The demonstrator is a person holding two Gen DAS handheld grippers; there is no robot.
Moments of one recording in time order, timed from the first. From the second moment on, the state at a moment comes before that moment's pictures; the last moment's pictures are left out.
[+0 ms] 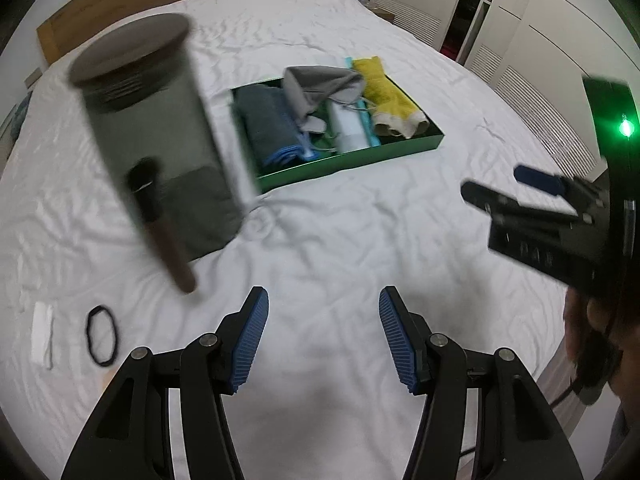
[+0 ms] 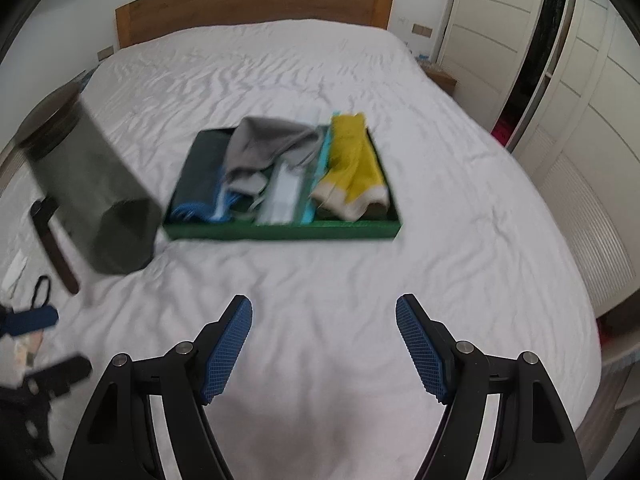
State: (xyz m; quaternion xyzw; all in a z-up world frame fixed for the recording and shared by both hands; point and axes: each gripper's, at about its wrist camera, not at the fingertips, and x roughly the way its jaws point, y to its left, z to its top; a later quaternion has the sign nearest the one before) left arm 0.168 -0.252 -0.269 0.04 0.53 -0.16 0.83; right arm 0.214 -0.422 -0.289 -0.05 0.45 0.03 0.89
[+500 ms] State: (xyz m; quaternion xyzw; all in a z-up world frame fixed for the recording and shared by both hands) left arm 0.136 -0.146 -0.259 0.04 0.52 -0.15 0.84; right arm 0.140 -0.314 -0.278 -0.03 0.47 0.07 0.88
